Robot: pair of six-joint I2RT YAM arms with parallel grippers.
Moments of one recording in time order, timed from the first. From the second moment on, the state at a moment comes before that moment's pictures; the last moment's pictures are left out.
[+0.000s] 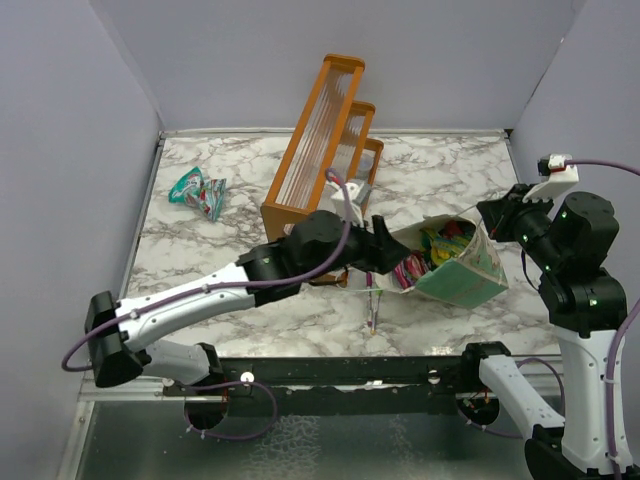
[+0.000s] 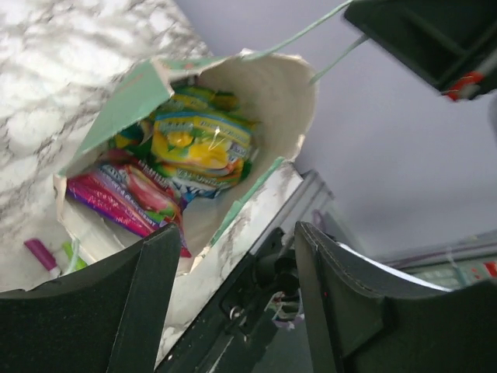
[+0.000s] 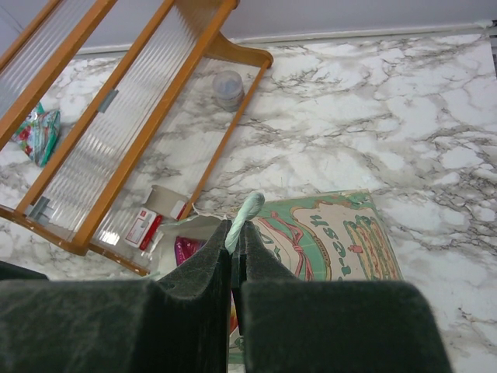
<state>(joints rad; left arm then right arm) -1.07 1.21 1.13 -0.05 -0.02 -0.72 0.05 0.76 1.28 -0.77 -0.17 0.17</state>
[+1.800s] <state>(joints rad) -1.17 1.77 1.37 -0.35 -0.42 -1.16 0.07 0.76 1.27 -0.76 -0.15 0.16</state>
